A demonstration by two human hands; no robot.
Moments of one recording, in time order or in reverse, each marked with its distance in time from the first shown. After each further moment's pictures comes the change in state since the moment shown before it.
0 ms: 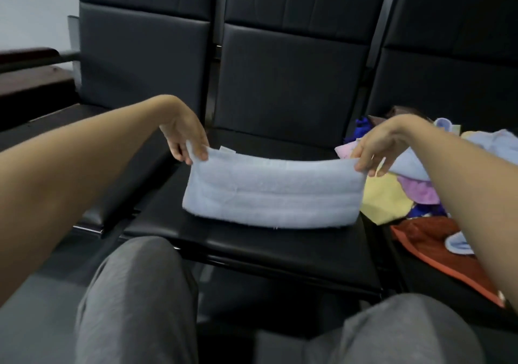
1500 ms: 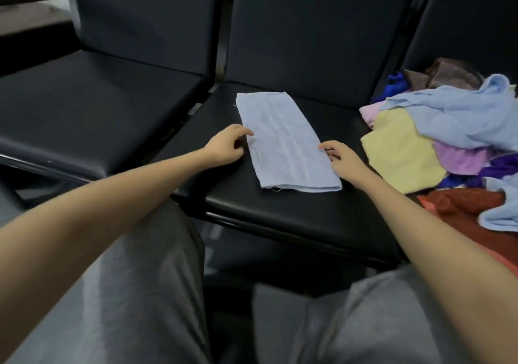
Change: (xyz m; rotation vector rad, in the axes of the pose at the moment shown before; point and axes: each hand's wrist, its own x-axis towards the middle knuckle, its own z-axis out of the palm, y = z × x) left_hand 0.134 -0.019 0.127 -0.102 0.891 0.472; right_hand 0.137 0.006 0.147 0.453 0.588 -0.520
